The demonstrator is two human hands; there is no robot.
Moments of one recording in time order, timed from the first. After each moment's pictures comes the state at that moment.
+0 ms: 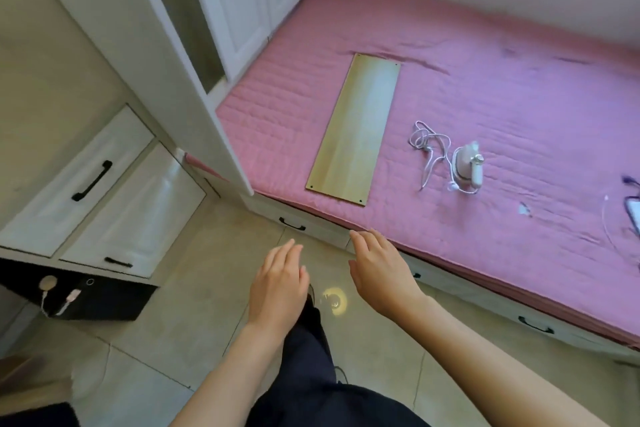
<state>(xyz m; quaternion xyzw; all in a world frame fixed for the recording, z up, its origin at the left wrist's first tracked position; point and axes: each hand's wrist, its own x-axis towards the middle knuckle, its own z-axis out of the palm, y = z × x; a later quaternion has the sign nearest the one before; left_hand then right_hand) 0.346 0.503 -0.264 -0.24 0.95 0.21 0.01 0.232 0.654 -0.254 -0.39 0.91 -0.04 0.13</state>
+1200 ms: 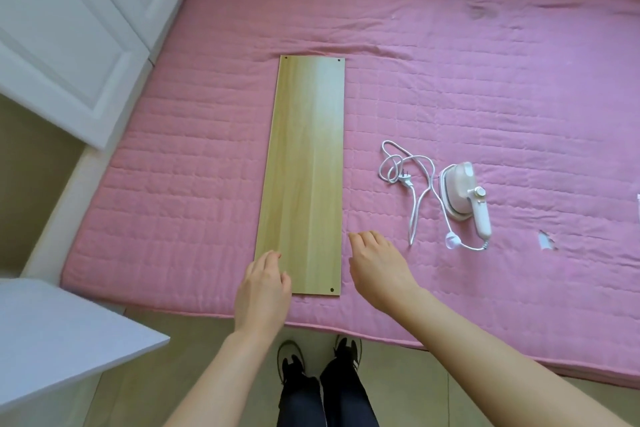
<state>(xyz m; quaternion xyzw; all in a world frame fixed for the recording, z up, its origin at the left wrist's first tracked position) -0.042 0.420 -0.412 -0.23 0.94 0.23 0.14 -0.130 0.603 -0.414 -0.27 0.94 -0.04 0.19</state>
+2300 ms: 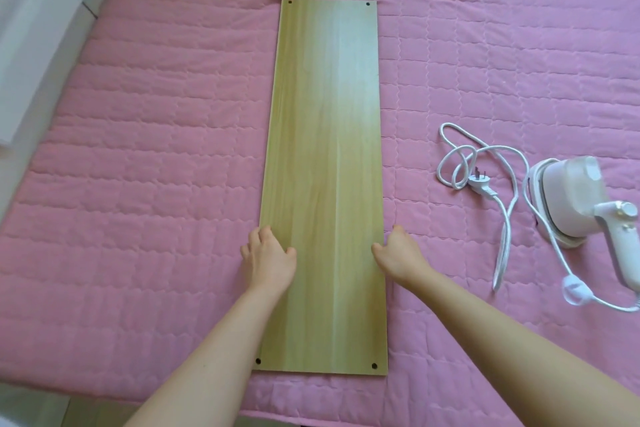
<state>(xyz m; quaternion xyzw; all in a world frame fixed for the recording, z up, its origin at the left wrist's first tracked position) -0.195 0.336 -0.643 -0.36 0.87 0.27 0.21 -0.260 0.534 -0.647 0.11 0.89 -0.25 0.37</state>
